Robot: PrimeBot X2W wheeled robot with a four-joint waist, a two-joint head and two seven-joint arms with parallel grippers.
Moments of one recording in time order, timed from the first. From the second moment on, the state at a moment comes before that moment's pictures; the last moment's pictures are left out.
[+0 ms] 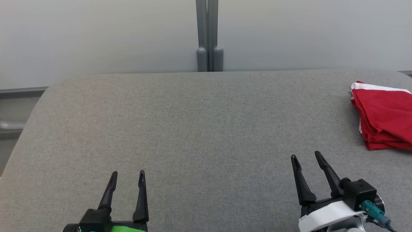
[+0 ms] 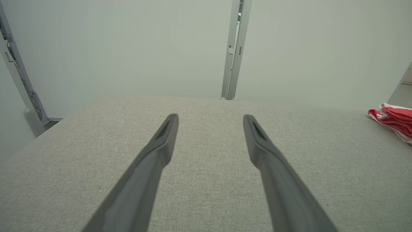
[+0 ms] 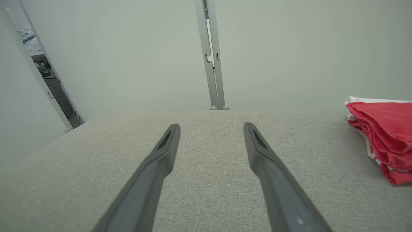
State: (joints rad) left arm 0.11 0.05 -0.17 0.09 -0.20 0.00 -0.26; right arm 0.05 -0.08 0.14 0.10 0.22 0.13 -0.26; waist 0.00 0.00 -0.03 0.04
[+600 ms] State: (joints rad) left arm 0.12 0.05 -0.17 0.15 -0.25 0.01 -0.25; right arm 0.08 -0.08 0.14 0.16 0.27 0.13 -0.25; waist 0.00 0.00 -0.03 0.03
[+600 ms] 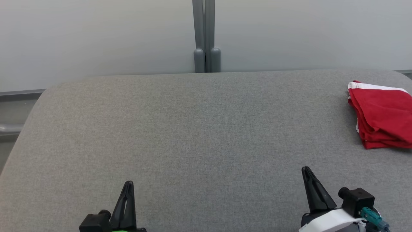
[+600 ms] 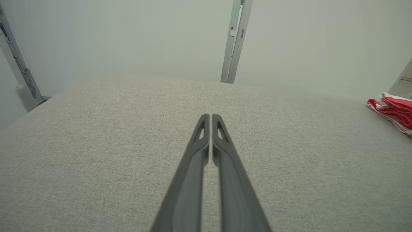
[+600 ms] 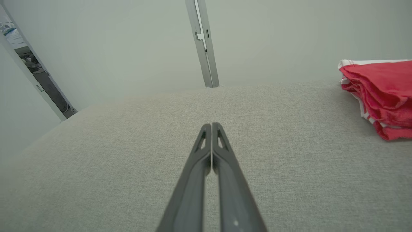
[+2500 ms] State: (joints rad) left arm 0.00 0.08 -0.04 0.21 -1.10 -0.07 -0.07; right arm -0.03 -0.09 0.02 0.21 1.11 0.13 -0.06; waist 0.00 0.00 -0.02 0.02
